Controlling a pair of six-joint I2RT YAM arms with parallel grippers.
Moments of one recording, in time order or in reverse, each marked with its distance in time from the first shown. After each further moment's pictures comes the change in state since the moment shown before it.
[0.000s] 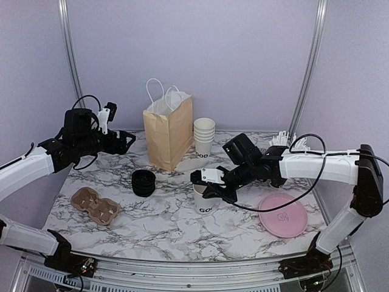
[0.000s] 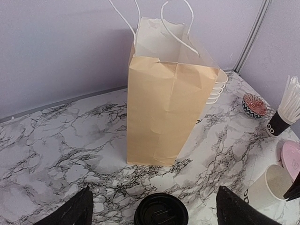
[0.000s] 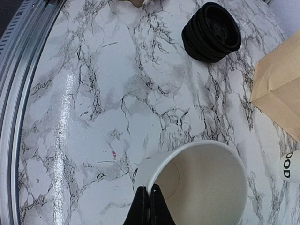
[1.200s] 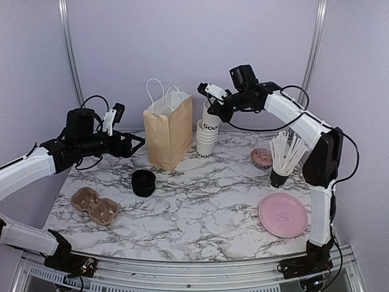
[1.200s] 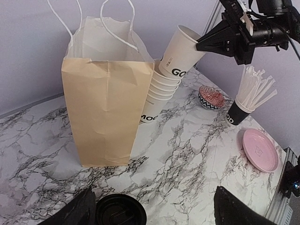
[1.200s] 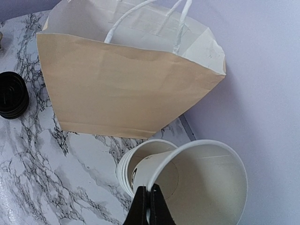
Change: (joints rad) left arm -0.041 0.007 0.000 0.034 0.206 -0.032; right arm -0.320 0.549 1.127 -0.312 0.140 0.056
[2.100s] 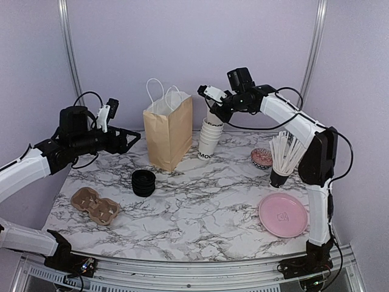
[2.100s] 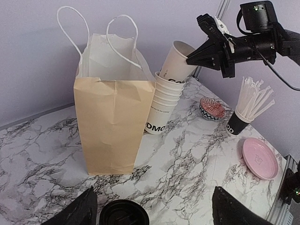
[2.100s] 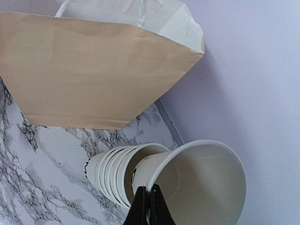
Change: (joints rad) left arm 0.013 -0.055 0.000 0.007 -0.018 -0.005; right arm 0.002 0.047 0.019 0.044 0.135 -0.029
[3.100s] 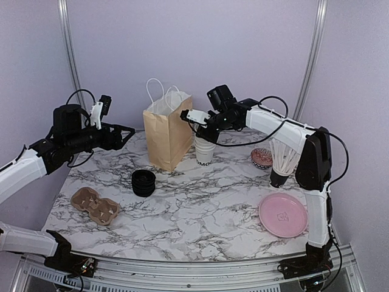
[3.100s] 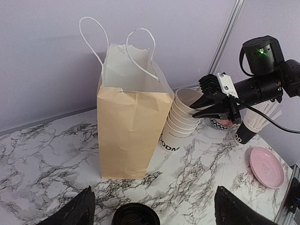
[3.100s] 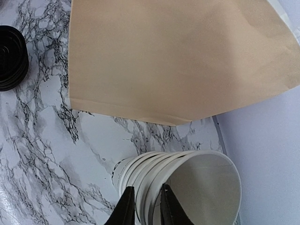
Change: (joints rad) left arm 0.047 -0.030 0.002 -0.003 -0.021 -0.001; right arm 0.120 -0.012 -0.180 0.023 0.041 -0.025
